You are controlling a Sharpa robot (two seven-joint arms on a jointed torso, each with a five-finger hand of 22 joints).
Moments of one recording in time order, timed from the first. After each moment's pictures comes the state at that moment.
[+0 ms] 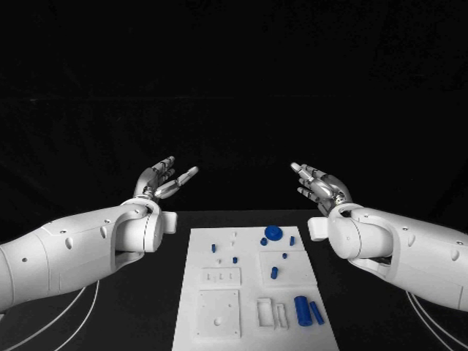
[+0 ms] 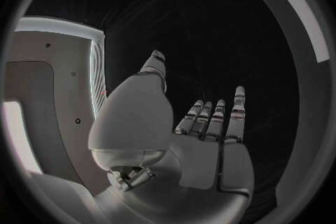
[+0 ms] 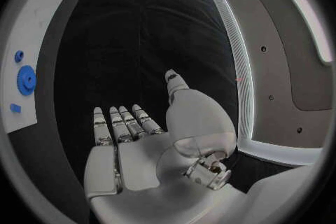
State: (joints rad) left arm 1.26 -0.68 -0.17 1.24 0.00 -0.66 0.46; left_hand 1.35 -0.22 0.01 0.28 0.10 0.35 0.09 0.03 0.03 0.31 0.09 0.02 0.03 0.35 0.16 0.03 0.03 0.13 0.56 0.28 0.05 0.06; right arm 1.12 -0.75 0.03 1.37 -0.03 -0.52 0.33; right_hand 1.11 0.10 -0.08 0.03 0.32 0.29 0.14 0.02 0.03 0.24 0.19 0.02 0.02 0.24 0.19 0.02 0.02 0.11 0.20 0.28 0.03 0.03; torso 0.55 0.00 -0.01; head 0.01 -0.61
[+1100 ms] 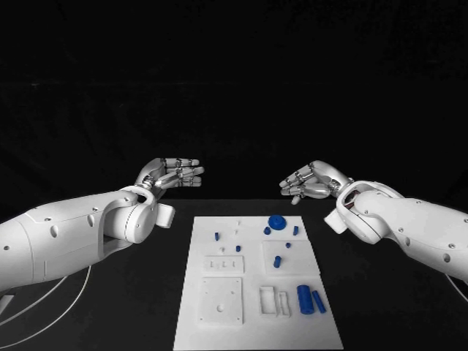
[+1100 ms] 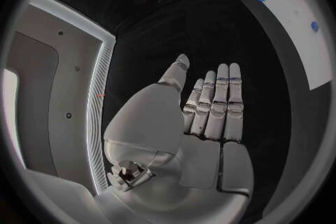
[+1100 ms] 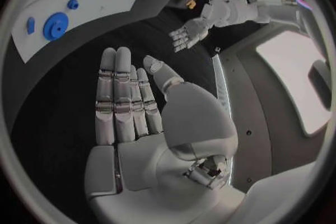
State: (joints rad) left arm 1.29 -0.76 -0.19 1.30 -0.05 -0.37 0.41; left_hand 1.41 0.05 -0.02 -0.09 0.16 0.85 0.17 0.06 0.06 1.04 0.15 0.06 0.06 1.12 0.13 0.09 0.06 0.08 0.96 0.12 0.23 0.08; right arm 1.14 -0.73 0.05 1.22 -0.89 -0.26 0.19; right_hand 1.29 0.00 0.20 -0.29 0.37 1.14 0.11 0.07 0.08 1.20 0.07 0.06 0.06 1.47 -0.01 0.21 0.26 0.11 1.31 -0.02 0.33 0.14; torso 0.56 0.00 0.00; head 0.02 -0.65
